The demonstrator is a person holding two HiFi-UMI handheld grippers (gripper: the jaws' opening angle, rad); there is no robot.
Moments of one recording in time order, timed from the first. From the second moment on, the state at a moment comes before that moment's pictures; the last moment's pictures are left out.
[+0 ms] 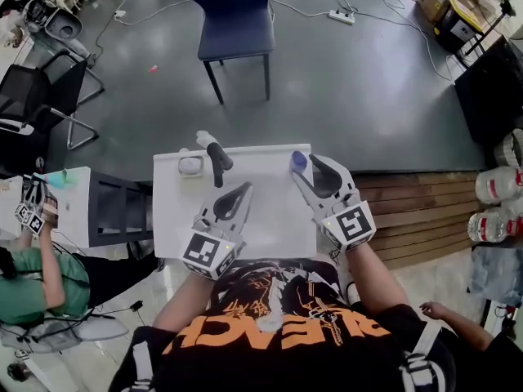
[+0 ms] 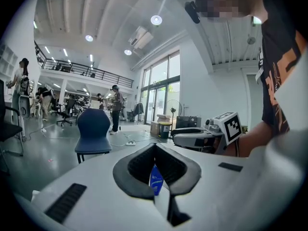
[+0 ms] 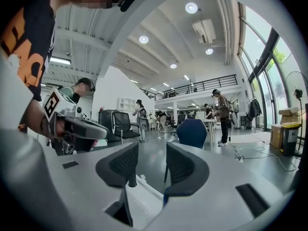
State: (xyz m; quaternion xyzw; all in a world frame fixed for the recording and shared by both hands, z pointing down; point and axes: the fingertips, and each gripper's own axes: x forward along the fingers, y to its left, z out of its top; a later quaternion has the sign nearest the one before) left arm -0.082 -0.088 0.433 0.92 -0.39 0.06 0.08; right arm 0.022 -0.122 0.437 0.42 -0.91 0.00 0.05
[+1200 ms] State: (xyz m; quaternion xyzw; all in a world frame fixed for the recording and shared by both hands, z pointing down) left arm -0.051 -0.061 0.361 0.93 -0.36 0.00 0.03; right arm 0.035 -0.043 0.331 0.40 -0.91 -0.02 -0.06
